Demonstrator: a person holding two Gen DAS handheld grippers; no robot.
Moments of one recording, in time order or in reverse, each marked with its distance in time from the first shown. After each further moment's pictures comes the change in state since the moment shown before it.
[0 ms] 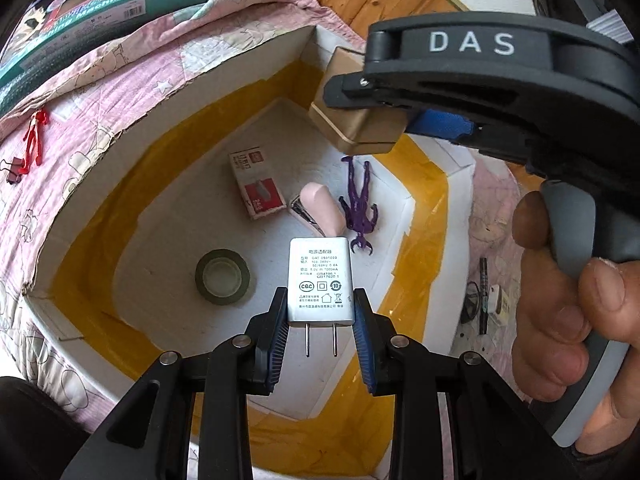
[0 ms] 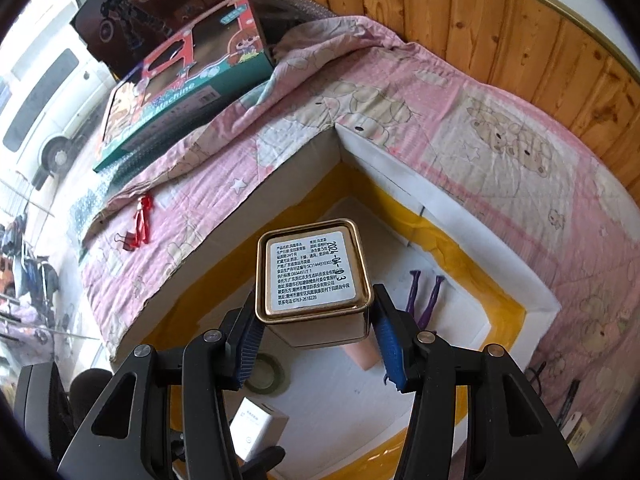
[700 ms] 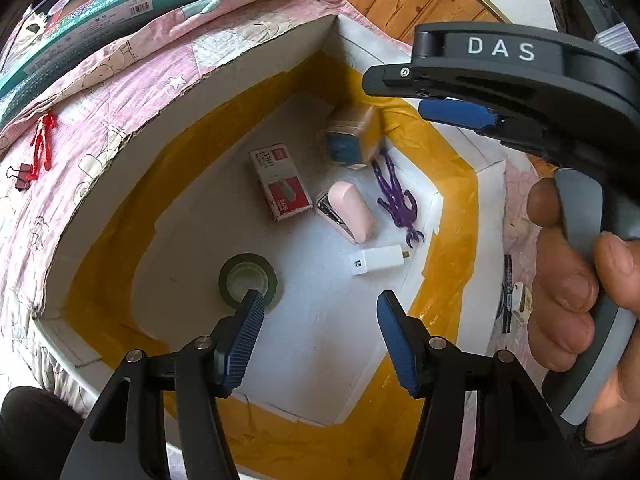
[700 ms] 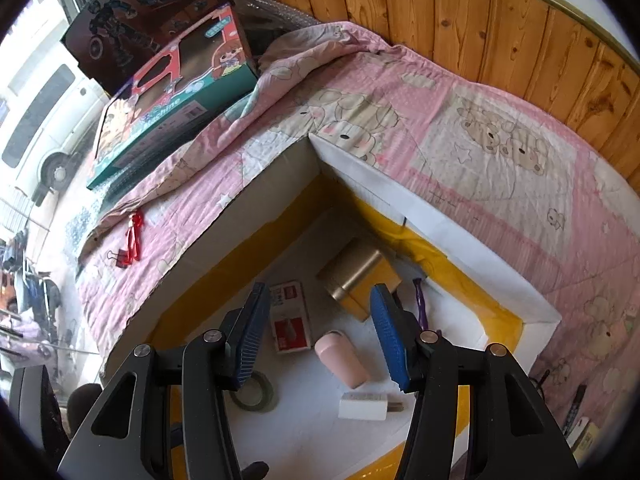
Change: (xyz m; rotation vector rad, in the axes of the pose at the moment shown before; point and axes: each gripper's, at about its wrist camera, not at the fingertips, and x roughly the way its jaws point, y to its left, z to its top) left arm 0.012 0.003 0.006 0.029 0.024 0.073; right arm 0.005 -0.018 0.000 0.047 -0.039 0.008
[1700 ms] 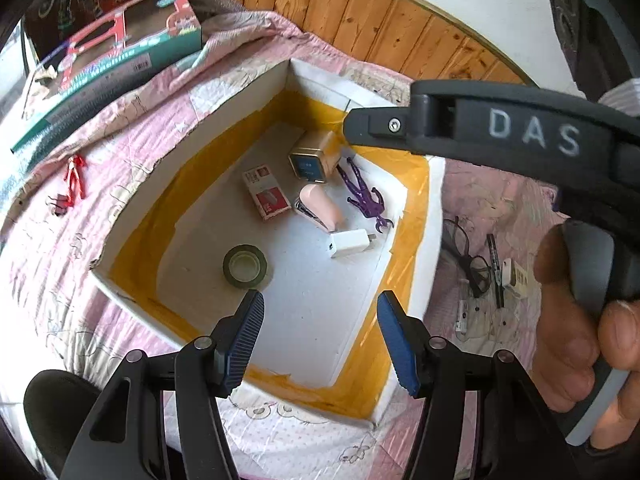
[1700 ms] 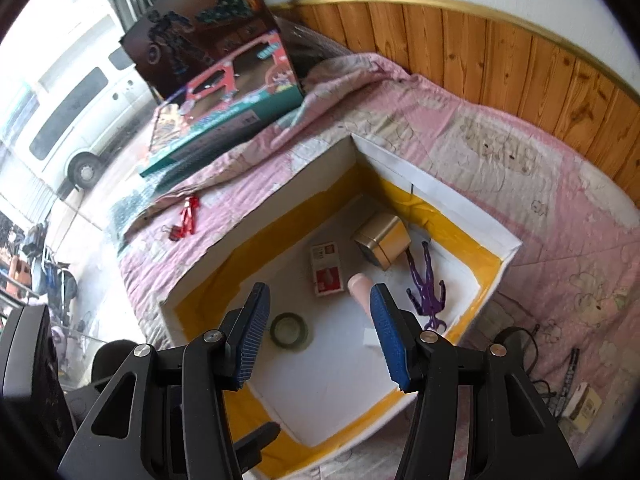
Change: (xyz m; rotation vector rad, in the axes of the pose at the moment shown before) left arm -0.065 -0.041 -0.048 0.127 -0.122 0.073; right arm -0.097 0.022 -0.072 -0.069 -0.110 0.083
